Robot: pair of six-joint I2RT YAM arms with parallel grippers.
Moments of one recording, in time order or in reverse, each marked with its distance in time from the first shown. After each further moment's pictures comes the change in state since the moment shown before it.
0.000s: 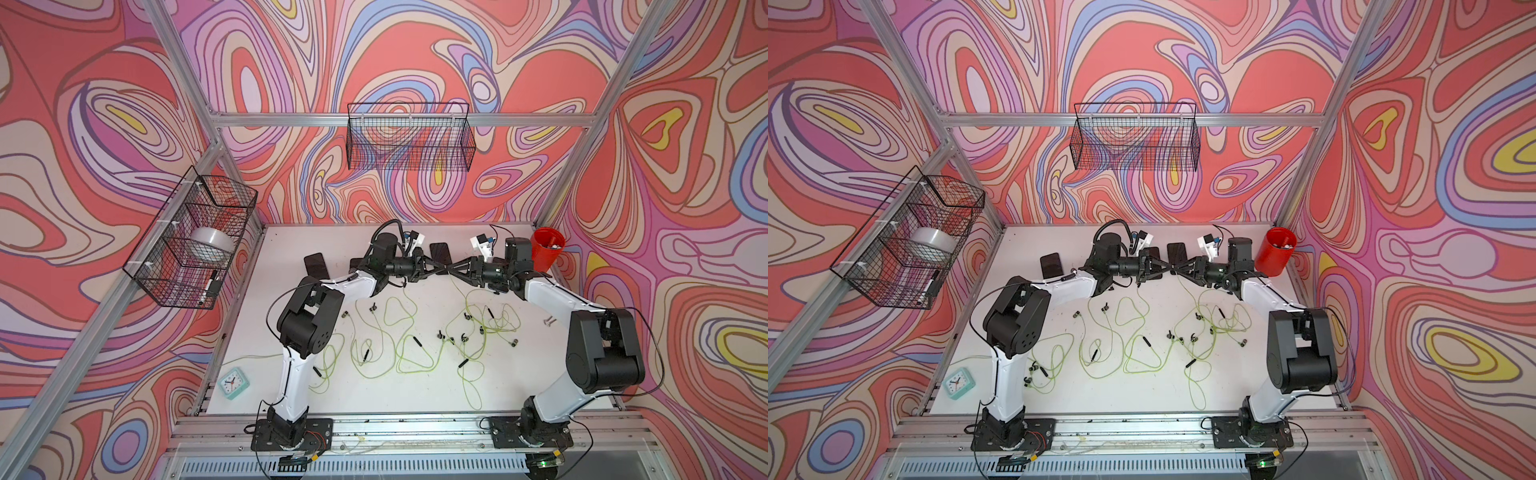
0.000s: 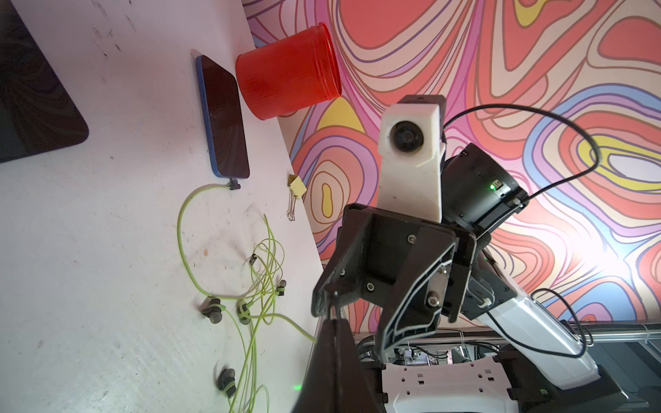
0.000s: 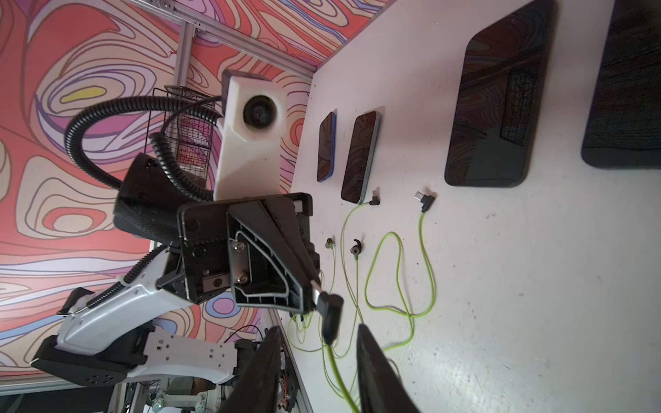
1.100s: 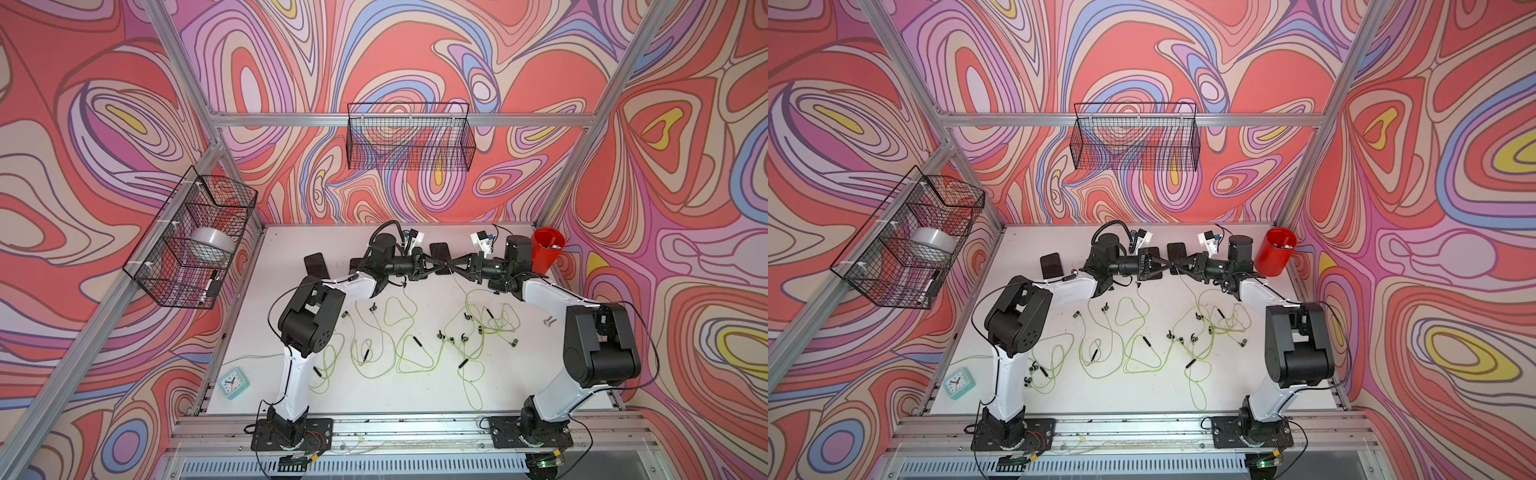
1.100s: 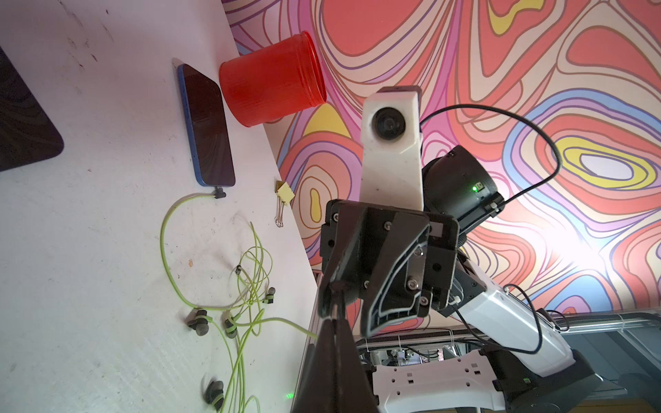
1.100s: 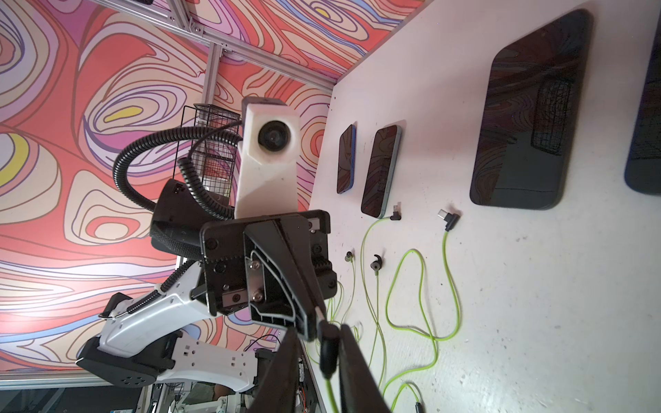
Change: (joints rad) left arm 0.001 0.013 -0.008 0.093 0.012 -0.055; right arm 0.000 0.035 -0.010 0.172 -0.037 0.138
